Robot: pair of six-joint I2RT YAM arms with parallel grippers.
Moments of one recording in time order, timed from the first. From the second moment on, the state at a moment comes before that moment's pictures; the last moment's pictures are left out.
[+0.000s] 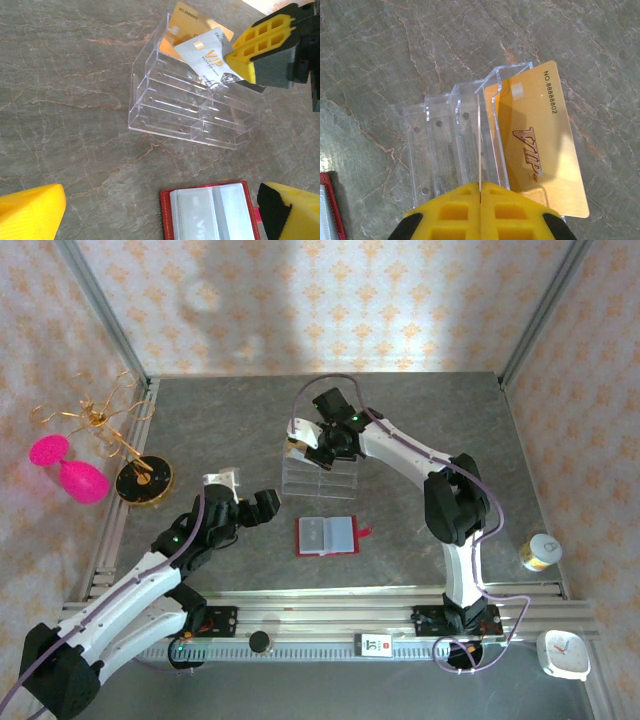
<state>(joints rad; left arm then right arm) -0.49 0.79 0.48 -0.28 -0.08 -0.70 0.64 2.01 1.71 -0.68 -0.27 -0.65</state>
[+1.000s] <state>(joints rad) -0.44 0.82 0.50 -0.28 -0.05 -0.68 0.61 2.08 1.90 -0.87 -0.33 -0.77</state>
